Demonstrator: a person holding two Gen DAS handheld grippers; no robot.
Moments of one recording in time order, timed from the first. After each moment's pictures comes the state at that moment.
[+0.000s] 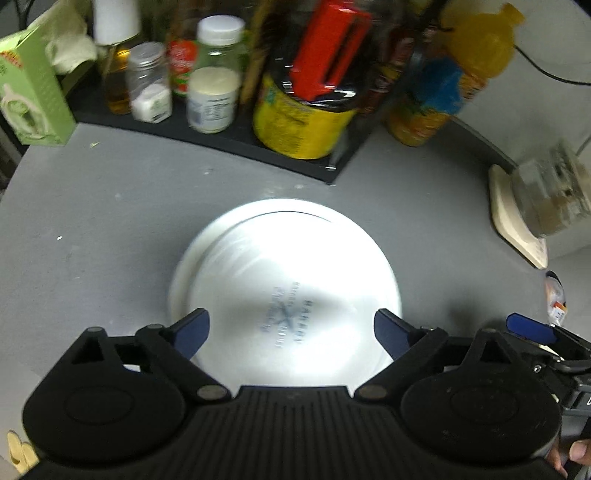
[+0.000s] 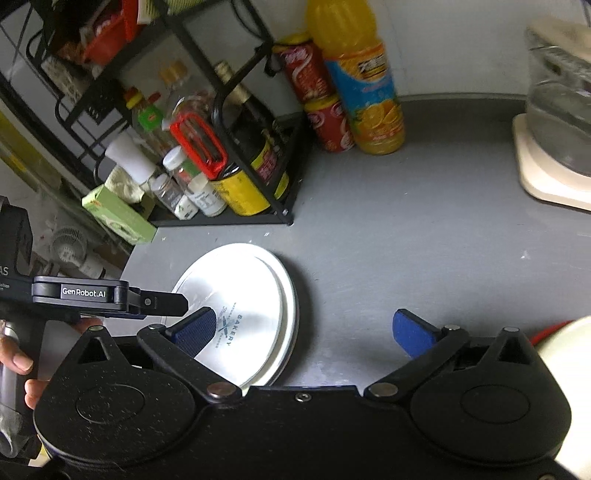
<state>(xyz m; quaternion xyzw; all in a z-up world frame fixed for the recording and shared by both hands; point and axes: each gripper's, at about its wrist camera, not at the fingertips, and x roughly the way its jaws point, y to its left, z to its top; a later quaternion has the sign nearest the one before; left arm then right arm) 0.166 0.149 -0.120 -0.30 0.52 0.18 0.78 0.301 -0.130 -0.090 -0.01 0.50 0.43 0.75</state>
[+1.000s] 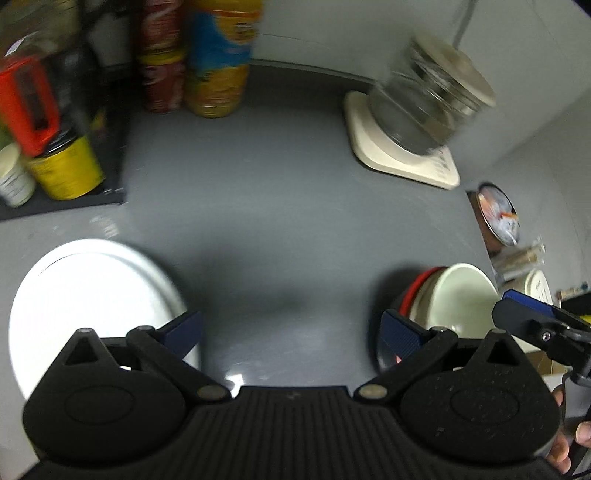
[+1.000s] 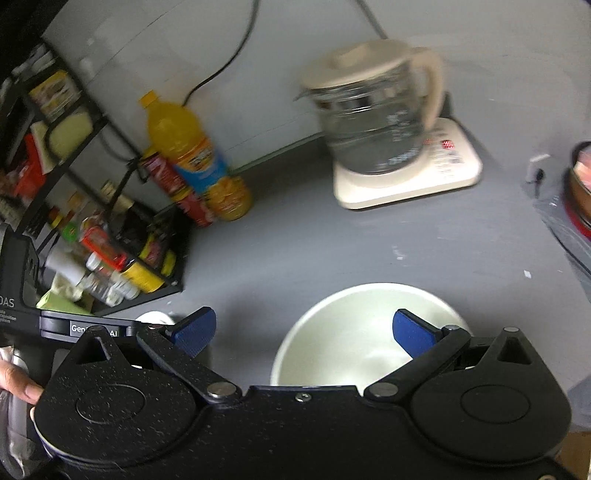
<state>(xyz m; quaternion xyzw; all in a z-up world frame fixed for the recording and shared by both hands) 0.272 0.002 -0.099 -0.19 0.55 0.02 0.81 0.330 -0.295 -0.079 0.10 0.48 0.27 0.83</state>
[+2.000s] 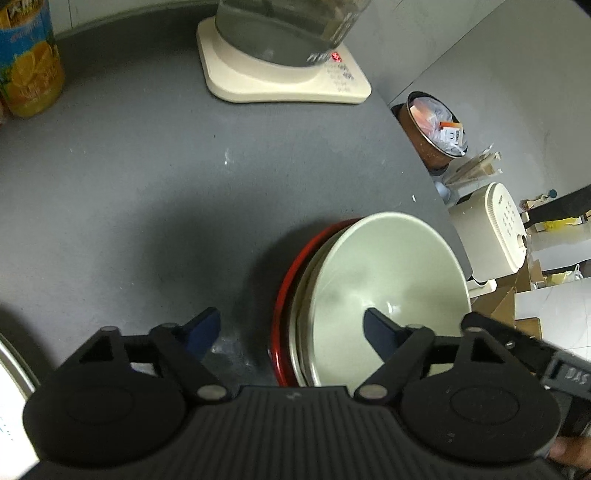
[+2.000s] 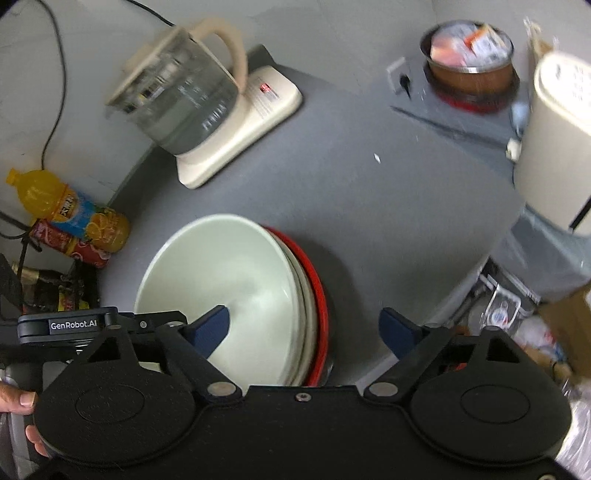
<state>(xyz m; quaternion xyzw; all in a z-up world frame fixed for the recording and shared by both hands) 0.339 -0.097 -0.154 -0.14 0.60 -0.13 0.77 0.304 -0.384 -0.159 0.23 0.54 0.09 0.81</state>
